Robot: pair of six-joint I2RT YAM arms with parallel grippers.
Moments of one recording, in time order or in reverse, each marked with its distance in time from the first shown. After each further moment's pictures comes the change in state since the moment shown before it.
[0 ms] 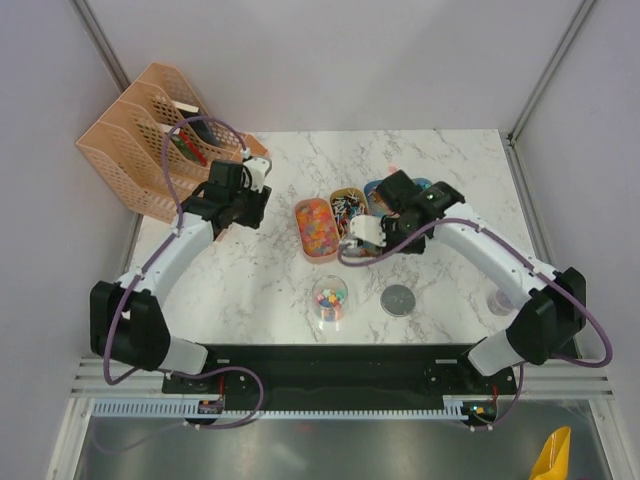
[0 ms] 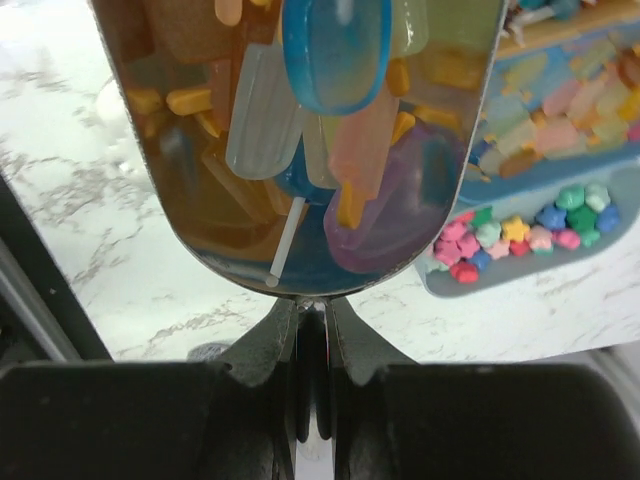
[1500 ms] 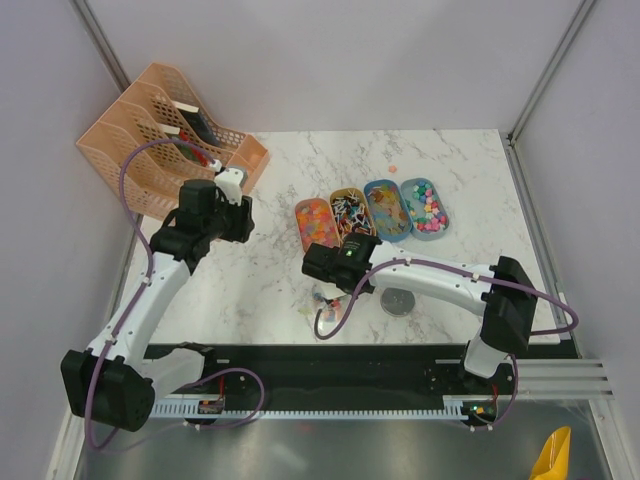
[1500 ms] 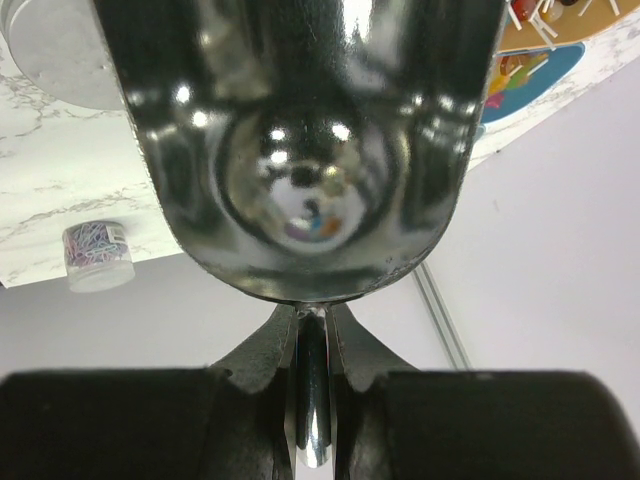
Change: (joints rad) left arm 0.051 -0.335 -0.166 -0.013 0.077 -0.120; right arm 0.565 0.181 0.052 -0.175 0.616 0.140
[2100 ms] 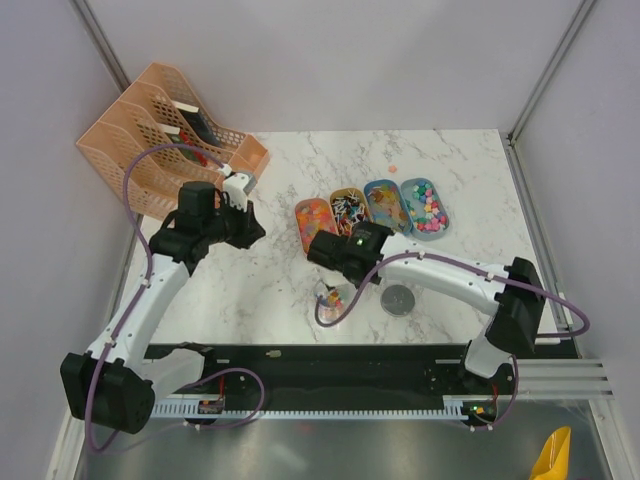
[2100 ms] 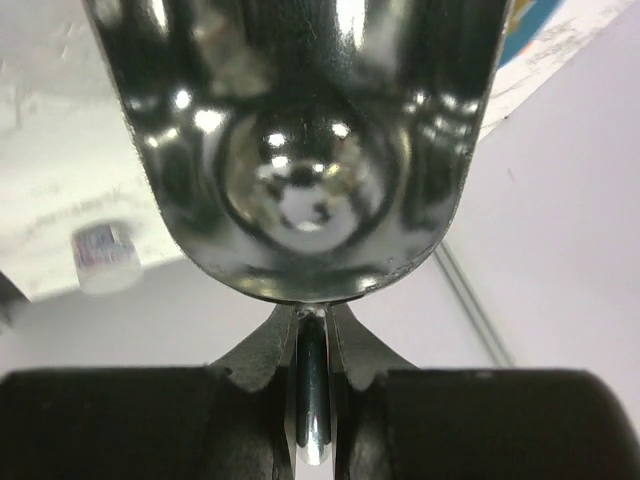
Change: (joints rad) left arm 0.003 -0.010 -0.007 -0.018 0.256 -0.026; right arm -0.029 -0.044 0.001 -0.023 0.042 0.030
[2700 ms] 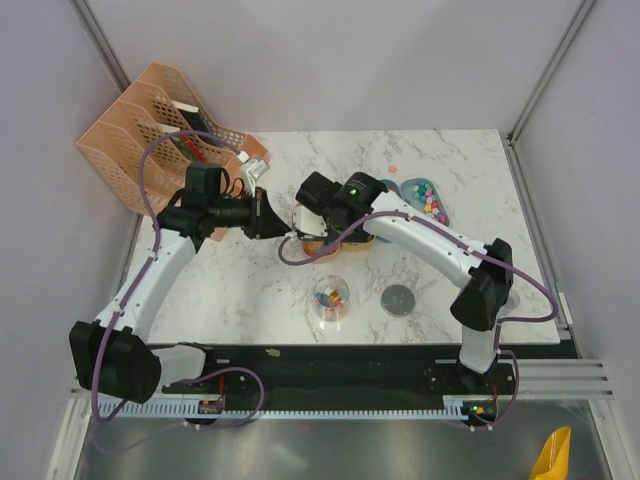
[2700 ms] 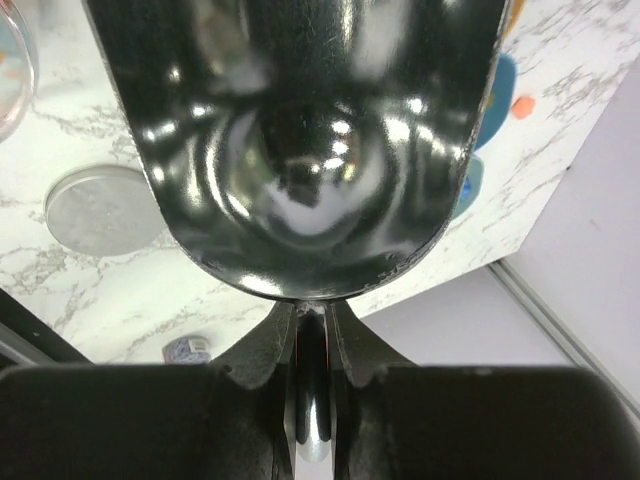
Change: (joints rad) left arm 0.000 0.148 0.148 -0.036 0.538 -0.137; right arm -0.176 0.224 0.445 0.006 -0.262 0.147
